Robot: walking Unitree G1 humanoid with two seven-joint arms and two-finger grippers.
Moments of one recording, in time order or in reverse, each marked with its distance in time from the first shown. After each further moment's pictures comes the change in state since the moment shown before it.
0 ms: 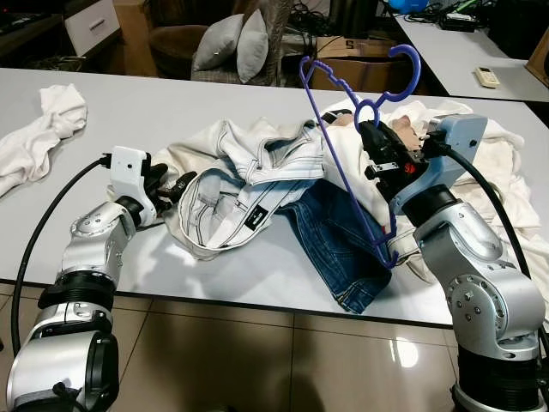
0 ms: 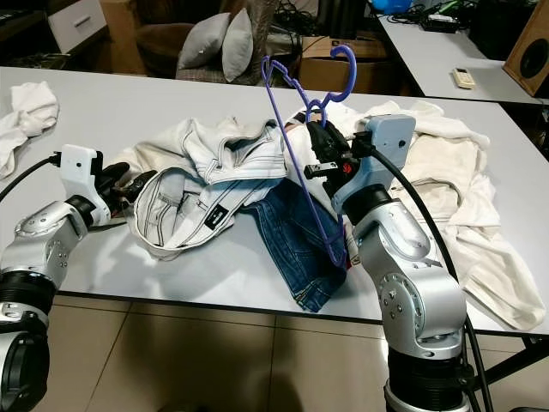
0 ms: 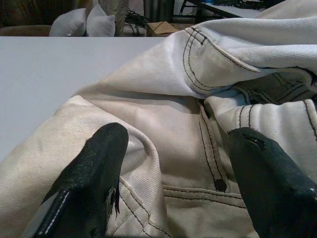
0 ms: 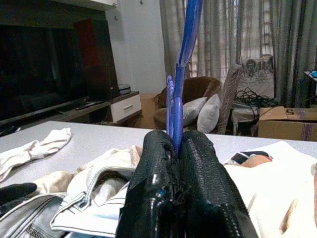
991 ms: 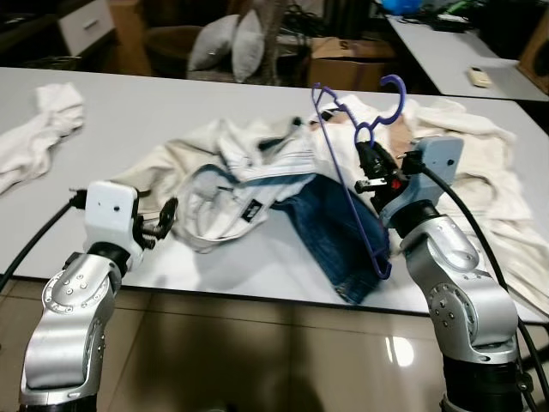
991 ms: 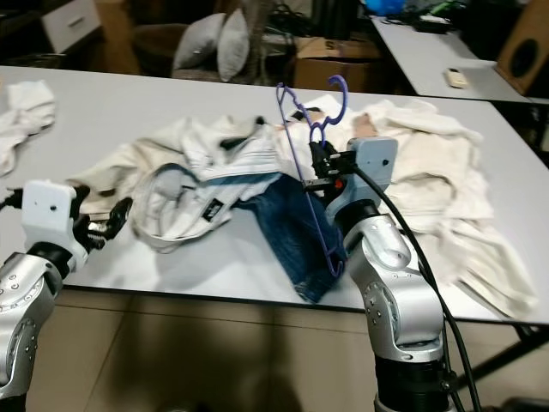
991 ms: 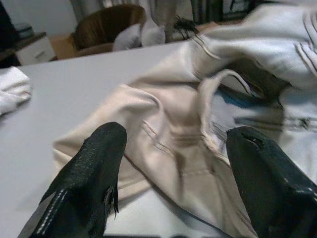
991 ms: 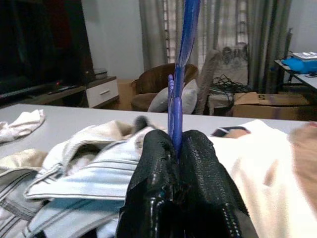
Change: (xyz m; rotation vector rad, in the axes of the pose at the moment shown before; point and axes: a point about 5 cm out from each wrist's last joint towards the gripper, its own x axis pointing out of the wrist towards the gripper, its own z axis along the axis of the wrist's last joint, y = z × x) left arm -0.088 -0.058 0.017 0.184 -0.022 0.241; right arm 0.000 -0.001 -0.029 -0.038 0.062 -0.091
